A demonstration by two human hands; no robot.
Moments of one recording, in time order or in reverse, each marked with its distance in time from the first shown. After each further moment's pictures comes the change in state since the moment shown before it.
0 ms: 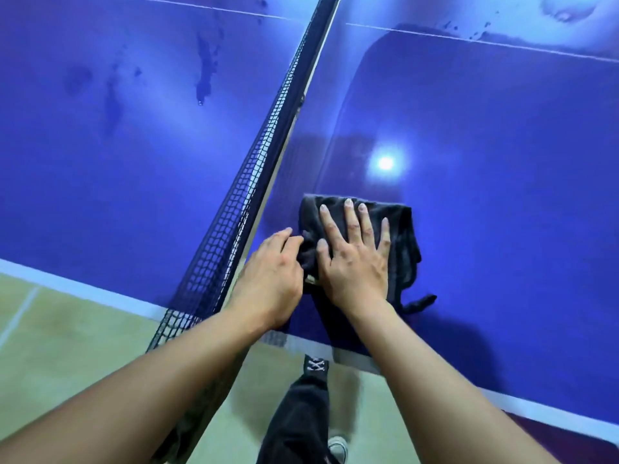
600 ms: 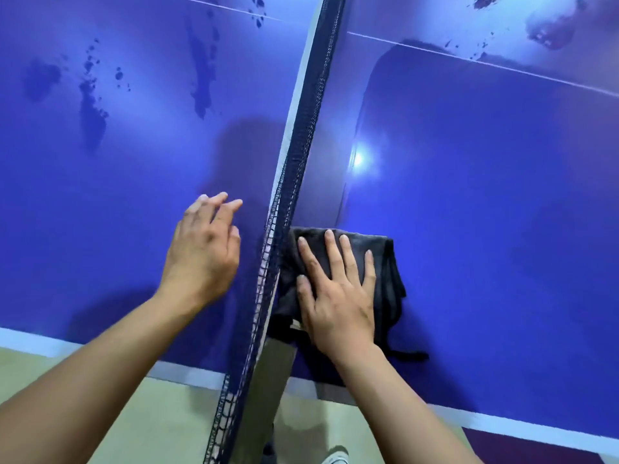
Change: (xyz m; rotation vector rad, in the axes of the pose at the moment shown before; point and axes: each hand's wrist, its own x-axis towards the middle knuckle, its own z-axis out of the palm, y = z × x) left_hand 0.067 -0.133 -0.074 -0.021 0.226 -0.043; right_hand 0.004 -0.077 0.016 -0.029 -0.004 0.010
